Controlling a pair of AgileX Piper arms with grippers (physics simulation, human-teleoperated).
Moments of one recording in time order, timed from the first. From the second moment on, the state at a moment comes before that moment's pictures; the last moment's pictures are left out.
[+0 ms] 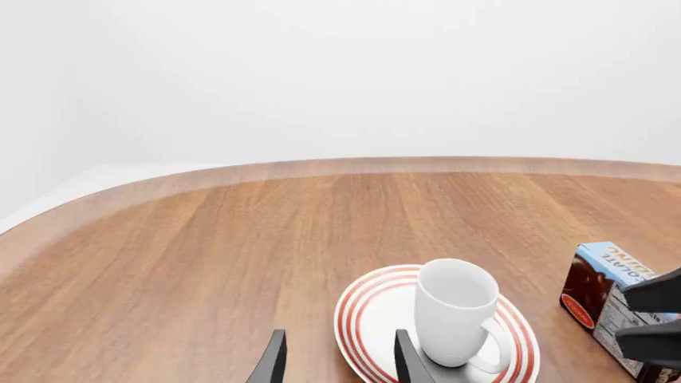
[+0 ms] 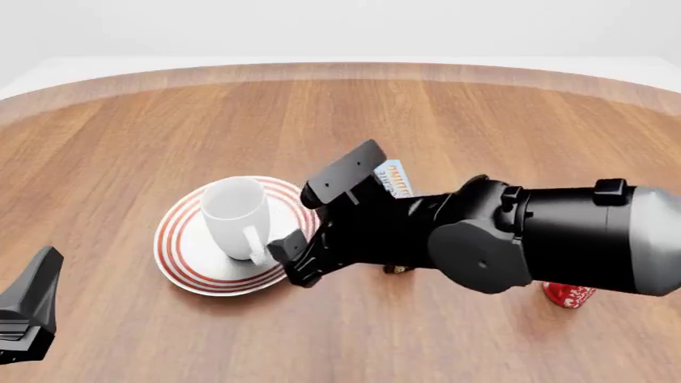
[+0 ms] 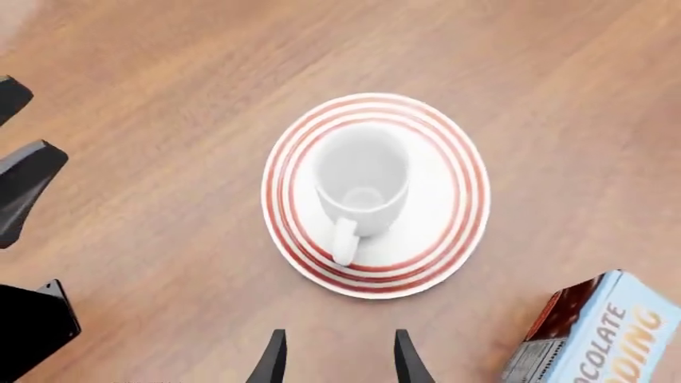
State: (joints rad) left arm 0.00 0.00 0.00 0.00 0.00; right arm 0.93 1.52 -0.90 0.07 0.08
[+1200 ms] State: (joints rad) left arm 0.00 0.00 0.00 0.00 0.00; right arm 0.89 1.14 -0.63 0.08 0.09
